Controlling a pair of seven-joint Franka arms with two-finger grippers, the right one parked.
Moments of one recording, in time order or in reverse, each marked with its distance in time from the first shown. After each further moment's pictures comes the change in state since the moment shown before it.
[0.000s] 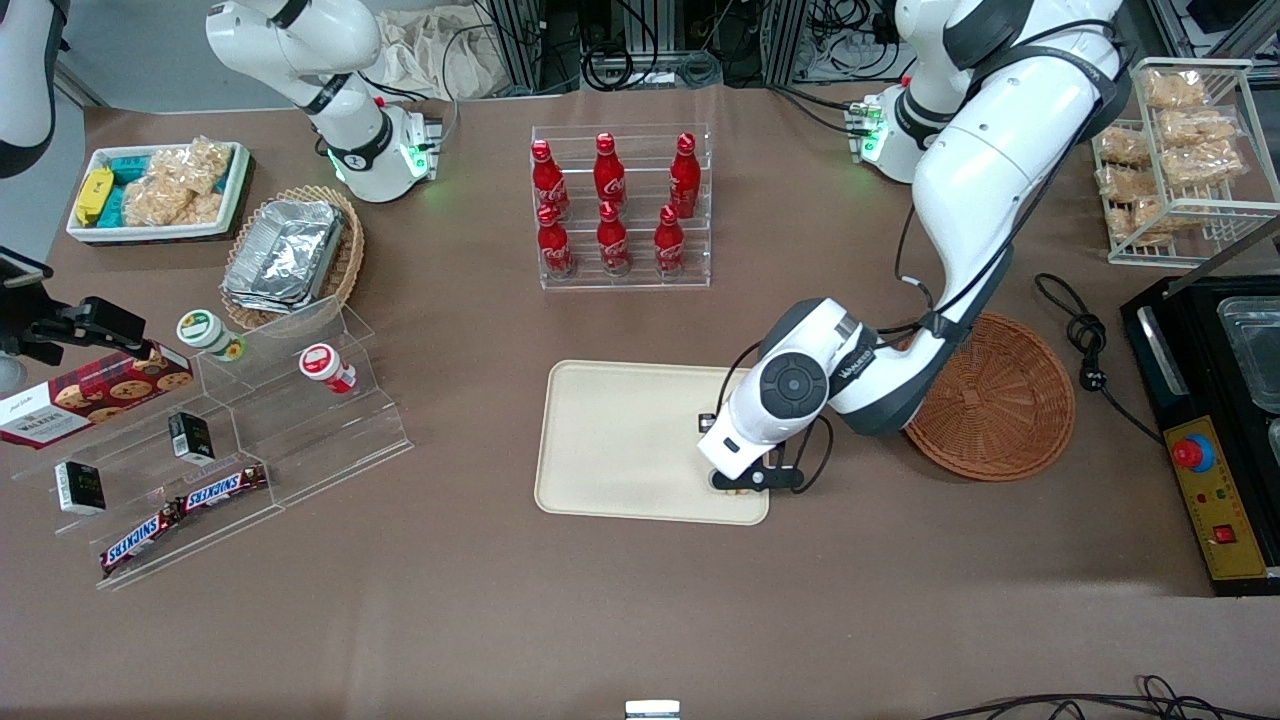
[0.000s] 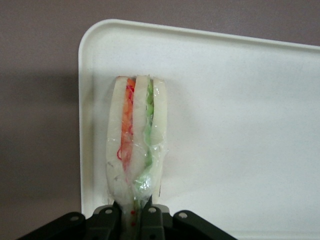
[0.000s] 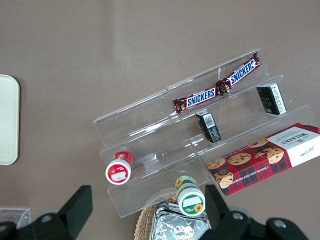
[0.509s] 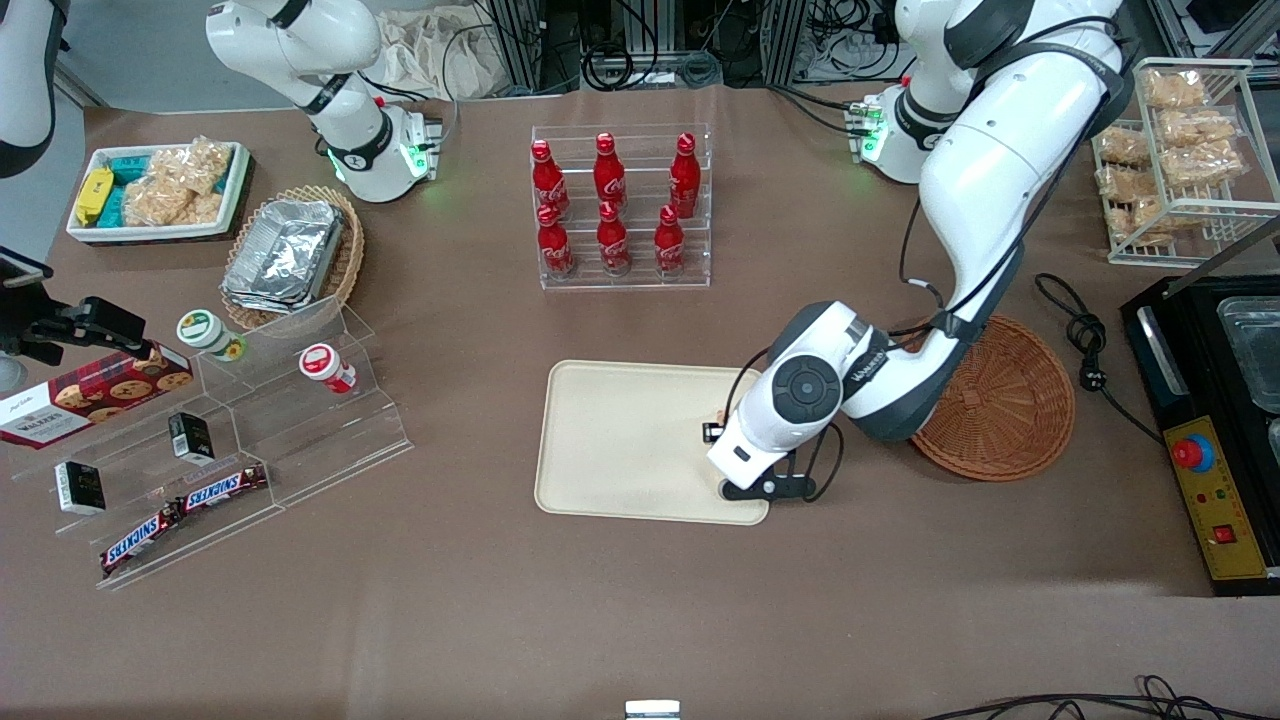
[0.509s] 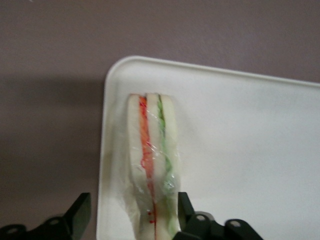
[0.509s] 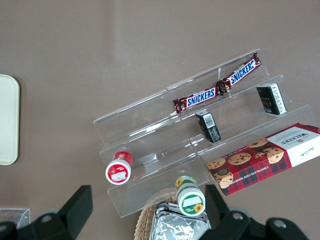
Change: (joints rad) arm 0.027 -0.025 0.012 0.032 0.001 -0.023 0.001
